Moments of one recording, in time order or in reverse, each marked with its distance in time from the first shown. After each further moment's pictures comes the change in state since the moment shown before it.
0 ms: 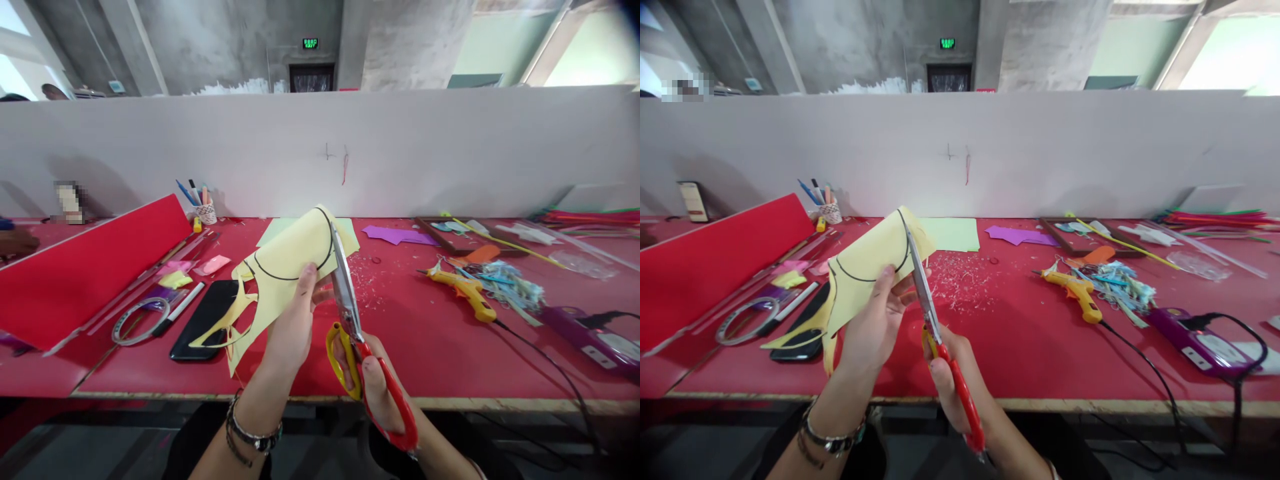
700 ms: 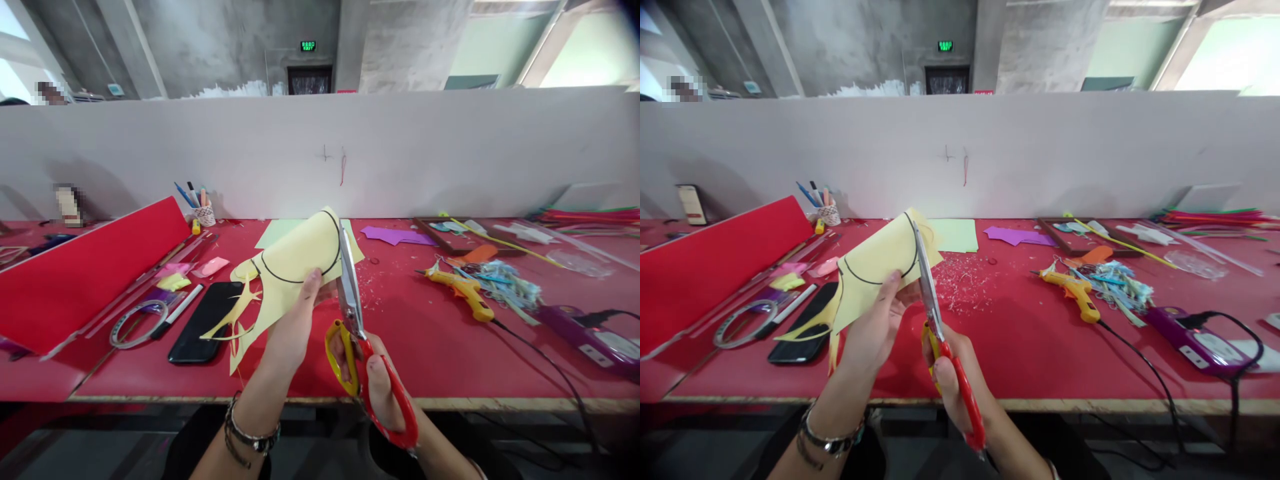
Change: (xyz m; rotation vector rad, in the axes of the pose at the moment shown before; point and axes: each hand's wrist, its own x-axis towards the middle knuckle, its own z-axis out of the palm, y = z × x) left_hand 0.004 -0.006 -0.005 0.084 -0.020 -0.123; right_hand -0.003 -0.006 0.001 0.012 0.082 -0.015
